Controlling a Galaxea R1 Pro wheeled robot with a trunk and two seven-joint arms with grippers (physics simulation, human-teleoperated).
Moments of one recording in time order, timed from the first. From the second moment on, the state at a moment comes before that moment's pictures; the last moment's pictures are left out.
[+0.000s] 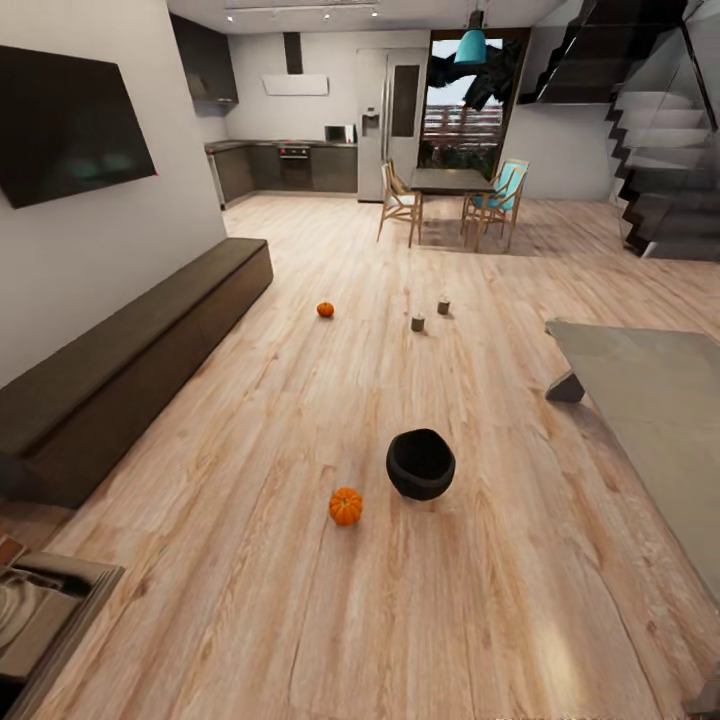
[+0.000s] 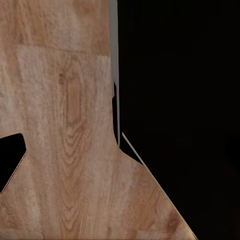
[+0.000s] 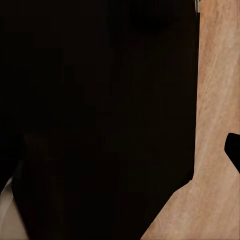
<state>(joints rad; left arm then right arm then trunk) 0.00 0.06 0.00 -0.02 0.00 -0.20 0.00 -0.02 0.03 0.00 0.04 -0.06 -0.37 0.01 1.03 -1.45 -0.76</state>
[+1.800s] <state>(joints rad) 0.00 0.06 0.00 -0.02 0.00 -0.20 0.00 -0.02 0.03 0.00 0.04 -0.06 -0.37 0.01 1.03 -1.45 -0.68</state>
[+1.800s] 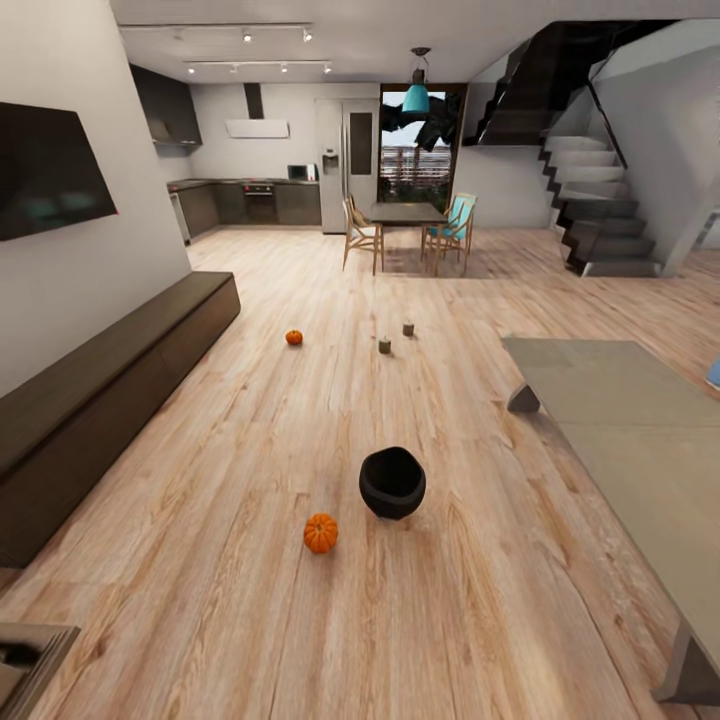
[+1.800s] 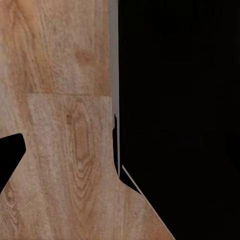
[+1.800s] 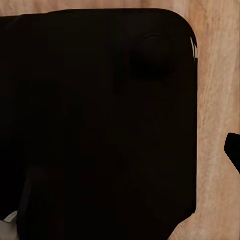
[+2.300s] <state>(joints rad) 0.00 0.06 0.00 -0.02 0.00 -0.20 0.00 -0.02 0.03 0.00 0.04 -0.06 -0.37 0.01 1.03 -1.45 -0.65</state>
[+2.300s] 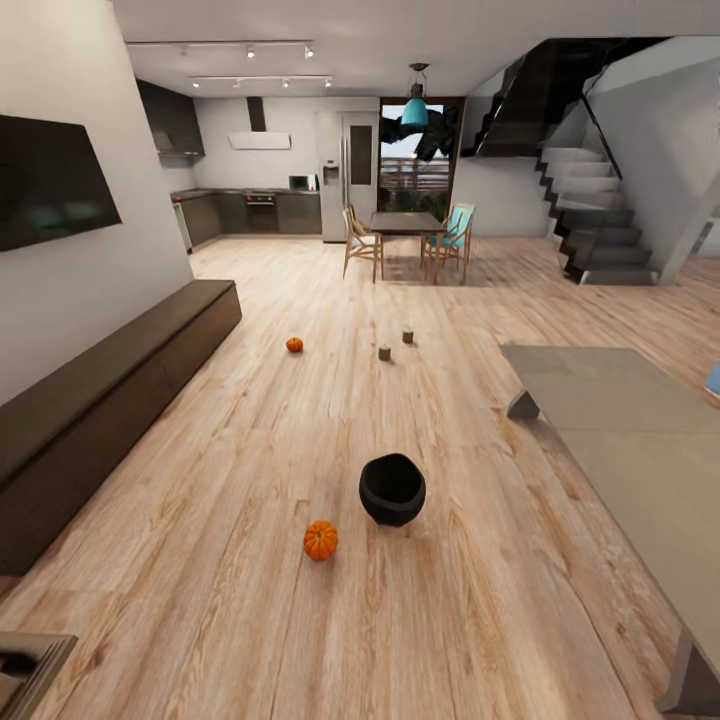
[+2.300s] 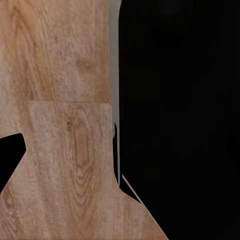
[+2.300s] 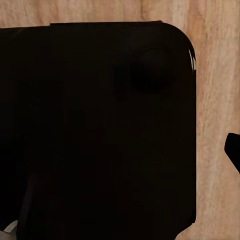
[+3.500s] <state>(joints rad) 0.00 0.06 0.00 -0.02 0.00 -0.20 -0.01 -0.02 0.03 0.00 0.04 -0.07 -0.37 0.01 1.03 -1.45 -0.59</state>
